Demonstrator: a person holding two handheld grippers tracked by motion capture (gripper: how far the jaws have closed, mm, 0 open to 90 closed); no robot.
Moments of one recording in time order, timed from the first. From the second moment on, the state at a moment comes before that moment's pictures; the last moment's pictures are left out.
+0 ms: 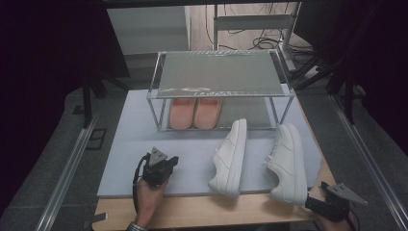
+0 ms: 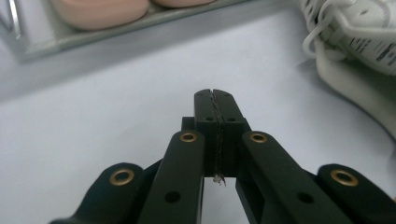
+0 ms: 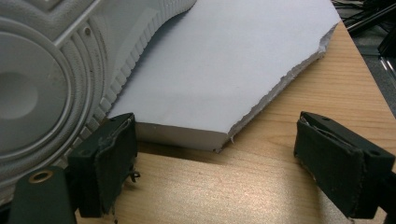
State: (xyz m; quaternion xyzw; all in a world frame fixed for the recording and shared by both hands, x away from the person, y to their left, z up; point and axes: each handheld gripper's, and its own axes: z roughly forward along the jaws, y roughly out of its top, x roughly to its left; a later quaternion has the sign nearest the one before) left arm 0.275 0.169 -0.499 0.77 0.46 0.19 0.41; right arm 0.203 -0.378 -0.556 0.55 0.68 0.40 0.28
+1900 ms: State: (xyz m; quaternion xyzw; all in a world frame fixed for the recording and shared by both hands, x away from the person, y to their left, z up) left arm 0.232 0.208 -0.540 0.75 0.50 0.23 0.37; right arm 0.208 -0.376 -0.525 0.58 0.70 0.34 0.24
